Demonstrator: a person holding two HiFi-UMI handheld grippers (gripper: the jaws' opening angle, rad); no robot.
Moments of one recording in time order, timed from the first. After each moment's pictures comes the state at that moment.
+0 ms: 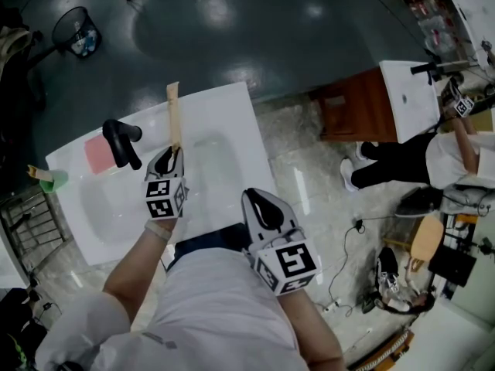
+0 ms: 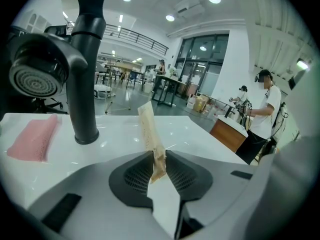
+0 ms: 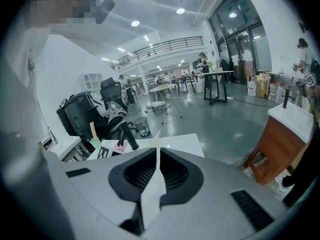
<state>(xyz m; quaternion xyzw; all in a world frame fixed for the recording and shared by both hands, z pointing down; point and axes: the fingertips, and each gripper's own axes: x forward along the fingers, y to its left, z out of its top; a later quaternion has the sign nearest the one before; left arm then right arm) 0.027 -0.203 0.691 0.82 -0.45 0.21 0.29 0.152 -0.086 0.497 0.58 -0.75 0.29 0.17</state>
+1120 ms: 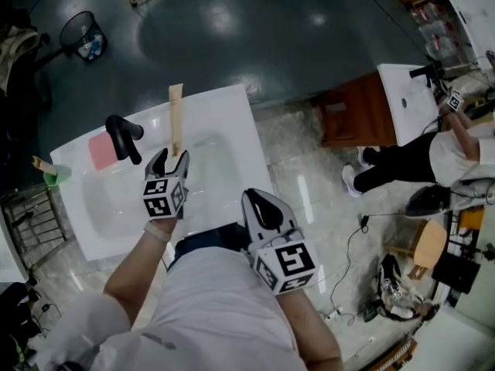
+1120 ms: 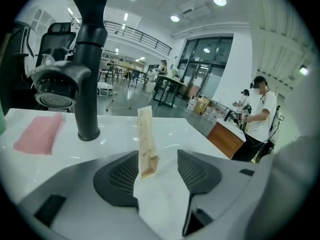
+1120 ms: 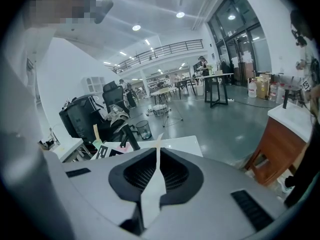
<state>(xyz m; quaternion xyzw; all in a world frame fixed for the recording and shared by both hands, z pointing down) 0.026 -0.191 0.681 0.81 -0.45 0.20 0.31 0.157 -0.071 0.492 0.57 -0.76 0.27 0.15</state>
